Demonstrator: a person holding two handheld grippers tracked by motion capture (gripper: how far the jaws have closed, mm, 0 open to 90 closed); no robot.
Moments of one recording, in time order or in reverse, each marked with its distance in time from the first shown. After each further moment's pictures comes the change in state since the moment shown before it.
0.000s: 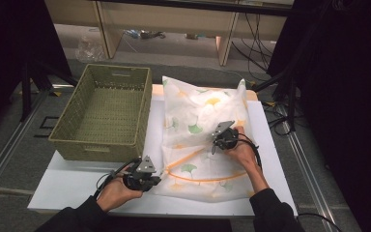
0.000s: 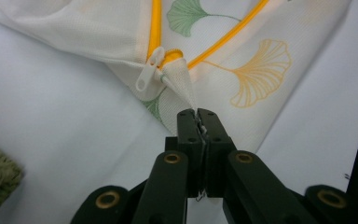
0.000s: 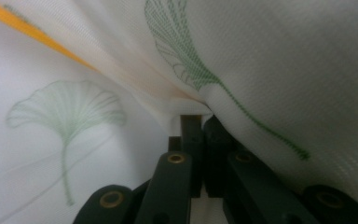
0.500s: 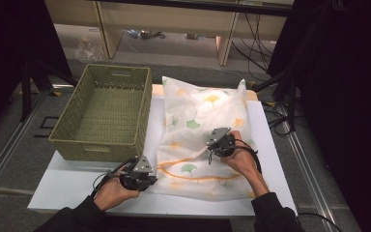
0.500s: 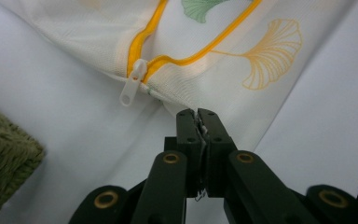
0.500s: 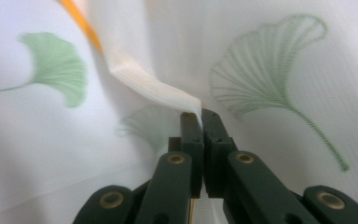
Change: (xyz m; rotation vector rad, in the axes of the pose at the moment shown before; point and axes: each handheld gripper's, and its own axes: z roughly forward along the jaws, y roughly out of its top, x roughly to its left) left arm 0.007 -0.009 -0.007 0.019 0.020 -0.009; right arm 0.038 0.016 -0.031 -0.036 0.018 -0.101
